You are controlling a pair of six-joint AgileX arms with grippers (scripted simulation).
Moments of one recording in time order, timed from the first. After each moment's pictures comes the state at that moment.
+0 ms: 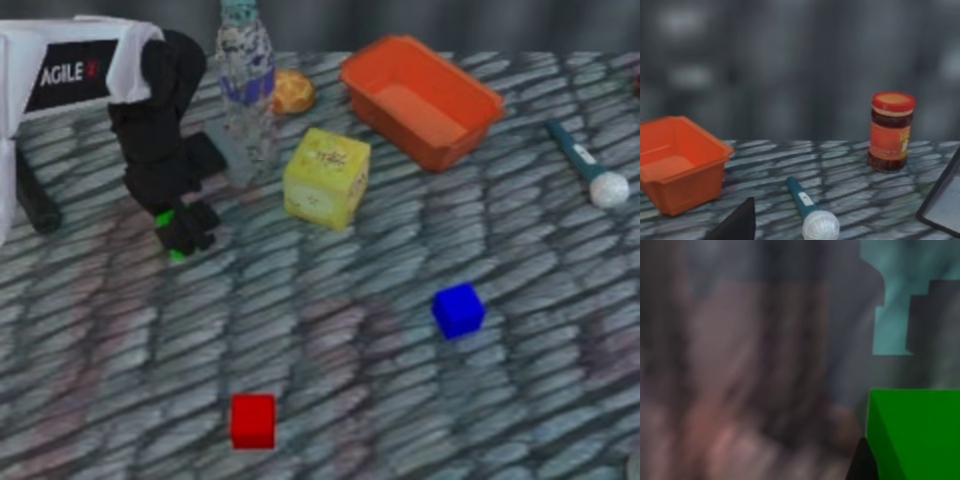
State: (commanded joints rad) left arm -0.26 2.44 1.79 -0.92 0.01 0.78; right arm 0.00 0.00 0.00 0.00 0.00 0.00
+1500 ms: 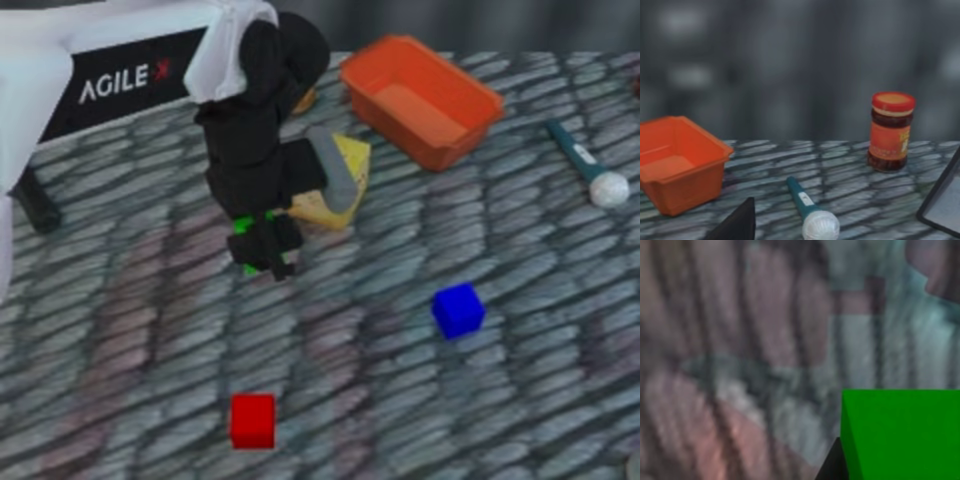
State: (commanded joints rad) left arm -0.55 2.15 1.70 -1.10 0.02 0.73; right arm 0.00 0.00 0.00 0.00 0.00 0.00
